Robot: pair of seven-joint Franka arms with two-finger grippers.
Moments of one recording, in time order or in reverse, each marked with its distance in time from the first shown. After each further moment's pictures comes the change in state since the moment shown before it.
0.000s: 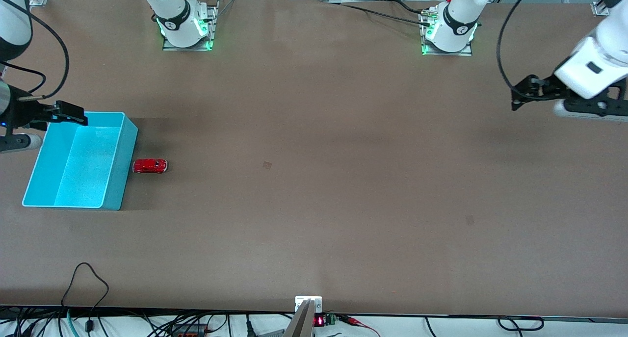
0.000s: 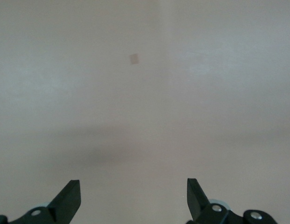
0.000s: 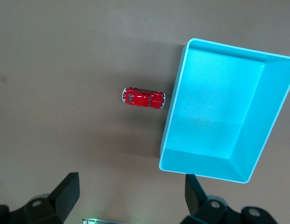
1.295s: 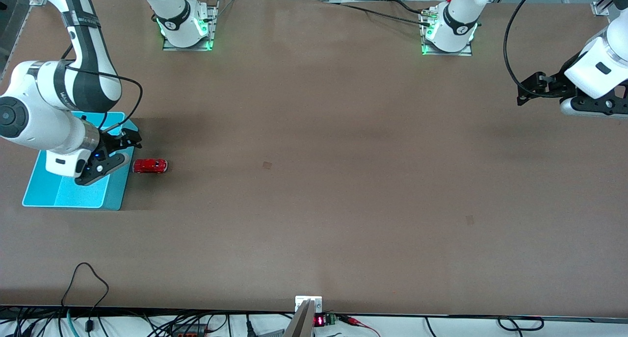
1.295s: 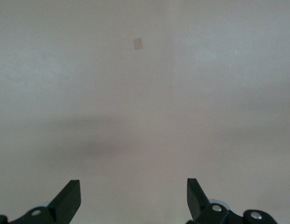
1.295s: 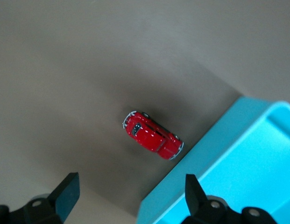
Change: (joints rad) left arm 0.017 -0.004 -0.015 -0.003 -0.003 -0.049 0.020; right arm 0.043 0.061 0.006 -0.389 -0.020 0.497 -0.538
